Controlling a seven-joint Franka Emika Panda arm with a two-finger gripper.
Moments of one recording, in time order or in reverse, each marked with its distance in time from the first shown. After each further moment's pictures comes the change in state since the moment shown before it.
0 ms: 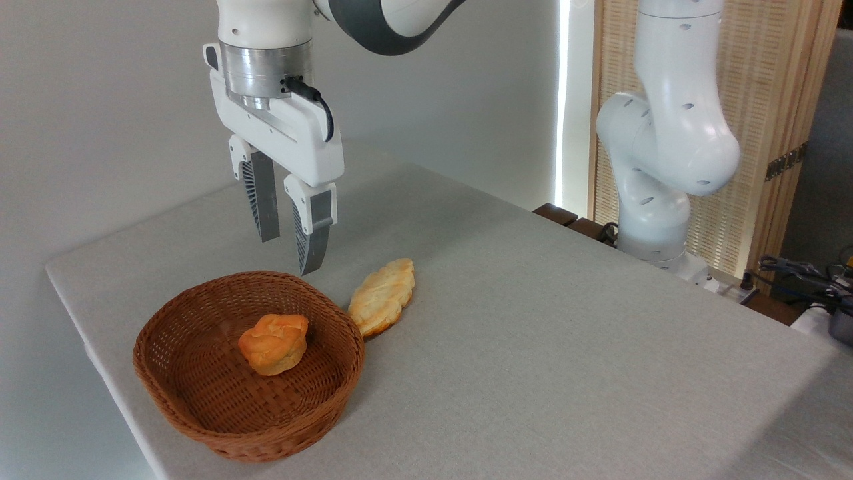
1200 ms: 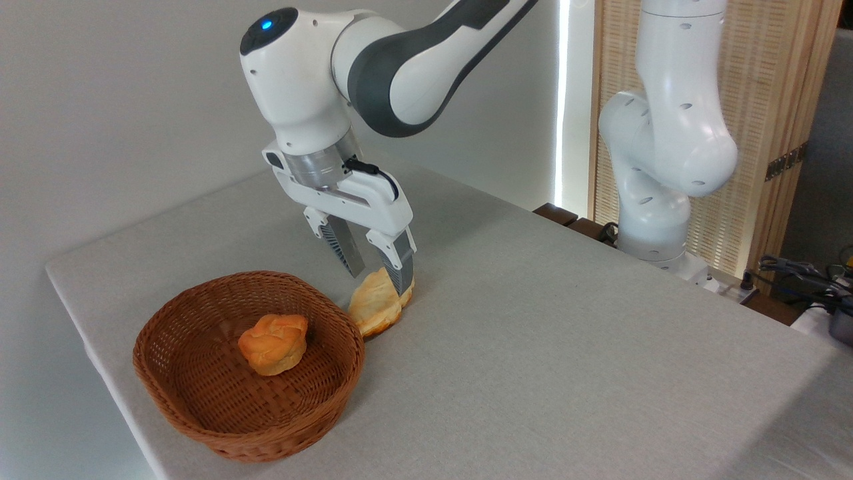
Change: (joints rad) arm -0.057 -0.016 -0.019 -0.273 0.000 -0.078 -0.232
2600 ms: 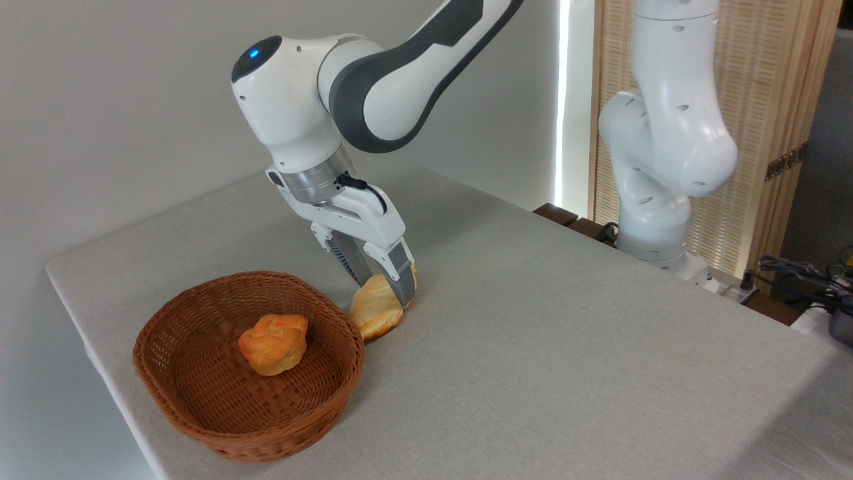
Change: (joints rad) arm -0.002 0.053 -0.047 -0.001 0.061 0.000 0.000
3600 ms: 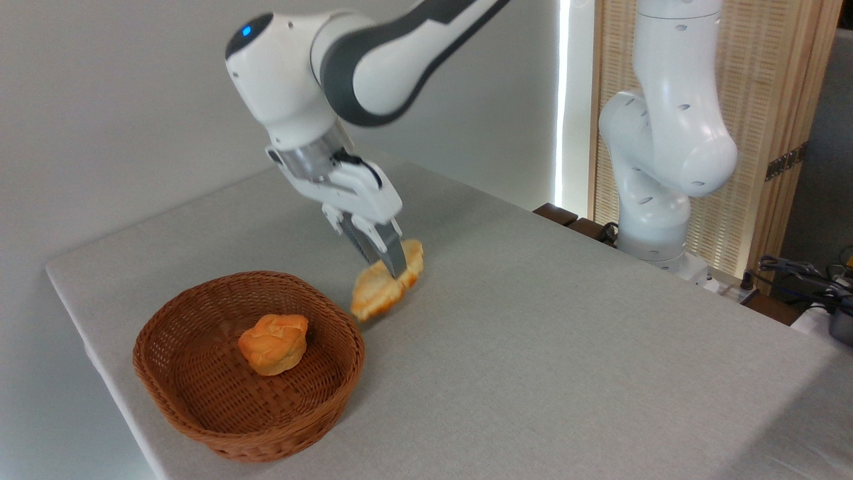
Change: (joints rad) arm -0.005 -0.030 -0.038 0.048 0.000 -0.114 0.003
